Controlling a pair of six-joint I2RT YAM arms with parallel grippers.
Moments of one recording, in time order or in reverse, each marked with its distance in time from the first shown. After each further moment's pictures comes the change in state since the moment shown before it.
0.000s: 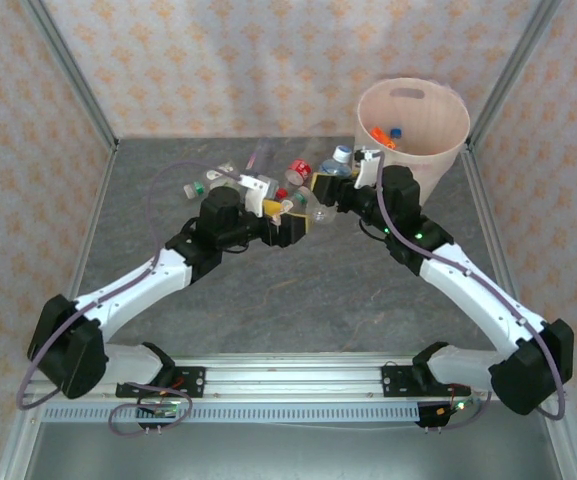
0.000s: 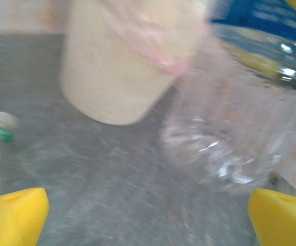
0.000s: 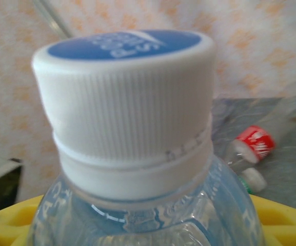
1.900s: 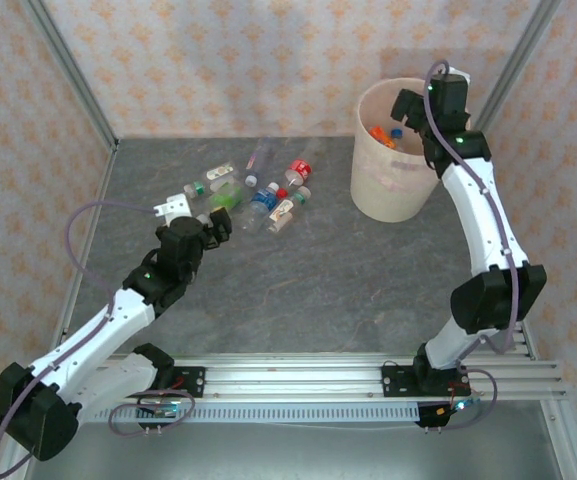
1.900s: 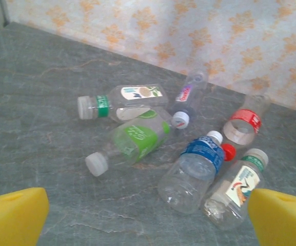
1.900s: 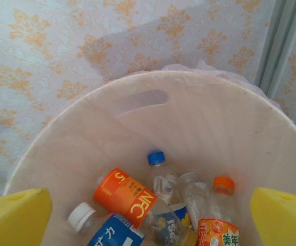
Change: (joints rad) left arm 0.110 -0.343 -0.224 -0.270 -0.786 -0.152; right arm -0.410 0.450 0.759 -0.535 0.380 -0.093
